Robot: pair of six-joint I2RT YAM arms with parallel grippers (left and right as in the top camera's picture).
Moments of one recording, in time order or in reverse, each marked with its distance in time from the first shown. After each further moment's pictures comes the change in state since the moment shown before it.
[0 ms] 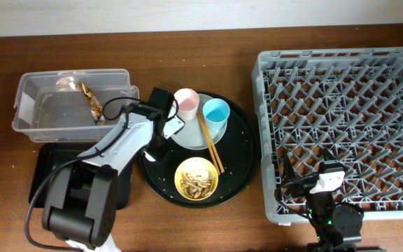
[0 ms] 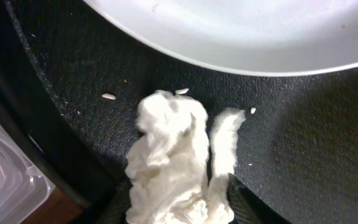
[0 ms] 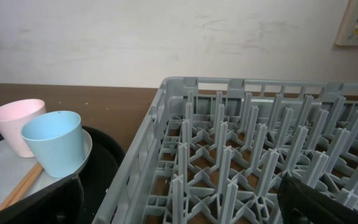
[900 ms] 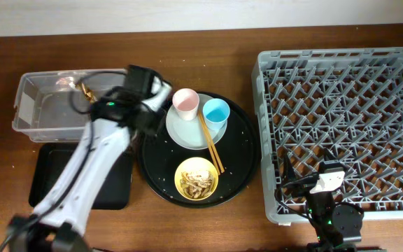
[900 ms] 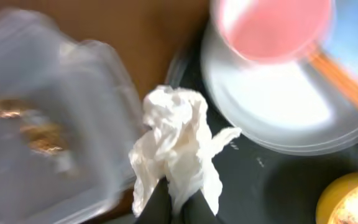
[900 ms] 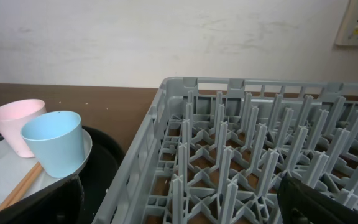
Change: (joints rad) left arm 0.060 -0.275 0.121 0.015 -0.011 -0.204; right arm 0.000 0.000 0.000 0.000 0.000 0.000
